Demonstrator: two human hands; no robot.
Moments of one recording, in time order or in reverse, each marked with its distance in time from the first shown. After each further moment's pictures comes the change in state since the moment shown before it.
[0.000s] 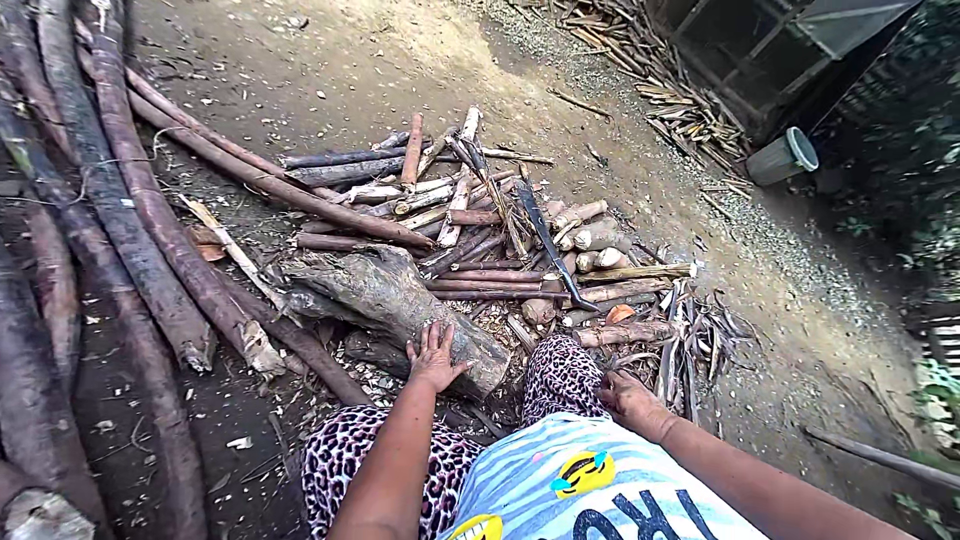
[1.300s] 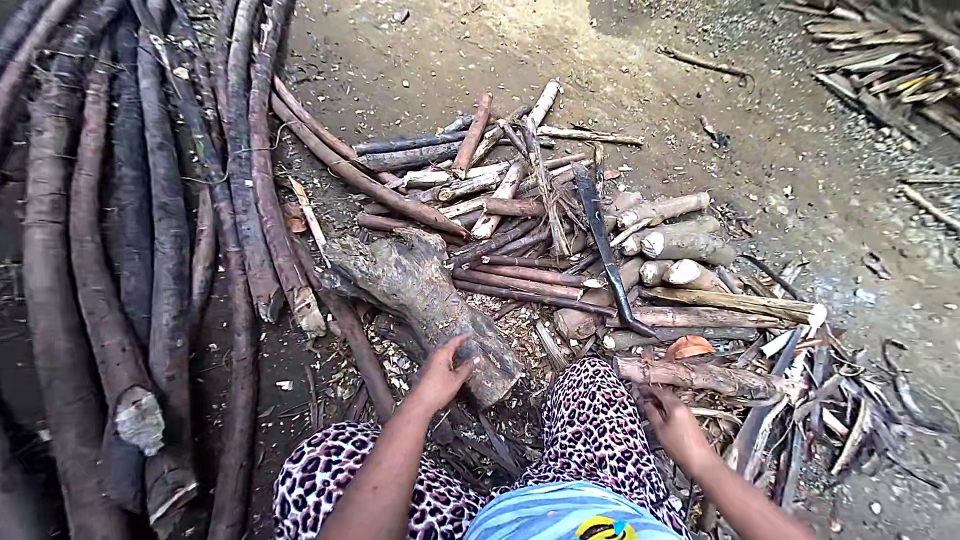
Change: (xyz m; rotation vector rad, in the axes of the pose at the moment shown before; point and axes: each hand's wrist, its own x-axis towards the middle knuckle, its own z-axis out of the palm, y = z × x) left_hand -0.051 0.067 -0.023 -0.591 0.250 -0.048; right_hand 0.080 0.114 0.016 0.550 0.195 0.103
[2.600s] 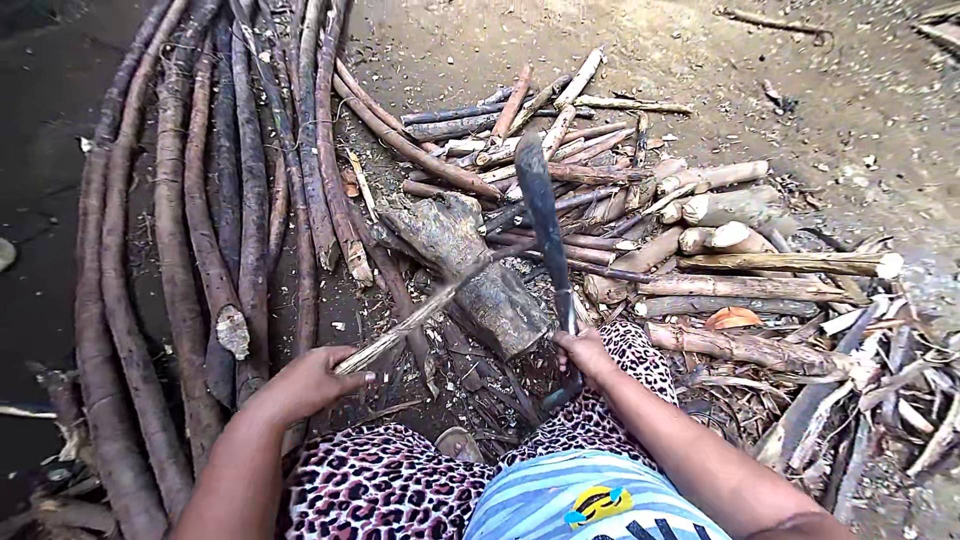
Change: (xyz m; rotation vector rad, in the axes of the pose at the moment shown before) left_hand -0.166 -0.032 -0.124 0.435 -0.002 -0.396; right_hand 0.011 -0.139 0.099 0.974 -0.282 -0.013
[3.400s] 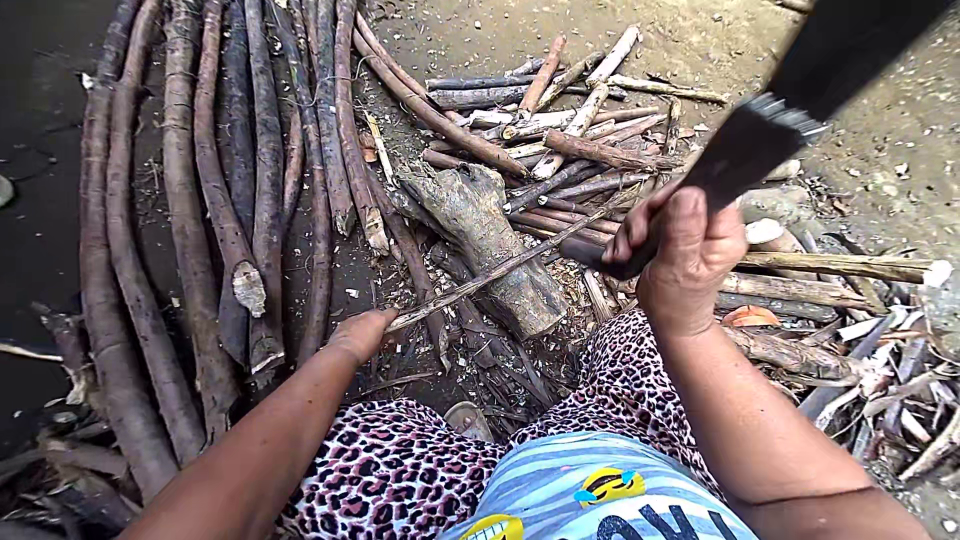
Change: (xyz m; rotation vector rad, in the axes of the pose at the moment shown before) left_hand 0.083 -0.042 0.051 0.424 -0.072 -0.022; right_hand -0.056 -0.132 0.051 0.074 -0.022 -1.304
